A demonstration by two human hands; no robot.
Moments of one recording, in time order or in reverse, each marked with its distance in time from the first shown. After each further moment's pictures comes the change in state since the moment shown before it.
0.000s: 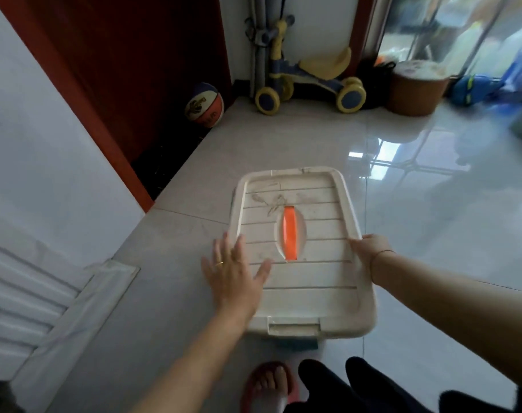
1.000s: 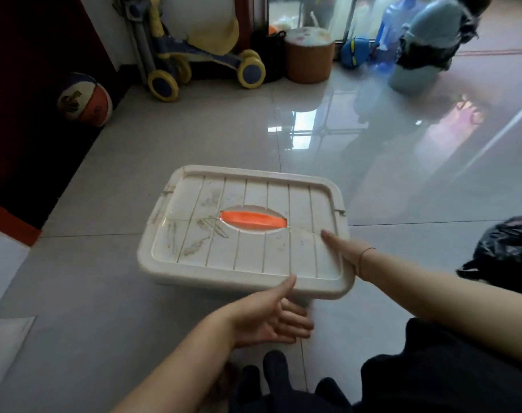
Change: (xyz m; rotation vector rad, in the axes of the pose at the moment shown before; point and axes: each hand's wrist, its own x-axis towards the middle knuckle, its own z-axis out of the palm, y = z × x) left_hand -0.042 0.128 0.061 -0.906 -1.487 -0.337; right_hand 0.041 0.138 -0.086 0.357 -0.095 0.332
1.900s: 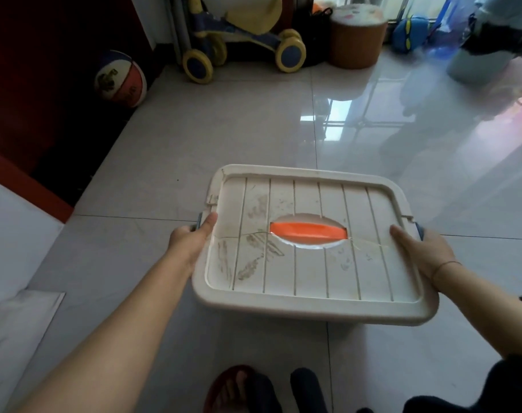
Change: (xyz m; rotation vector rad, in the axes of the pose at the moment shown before) left_hand -0.009 0.046 -0.178 -0.145 1.036 0.342; right_hand 0.006 -0.024 -0.036 -0.336 0.261 -0.384
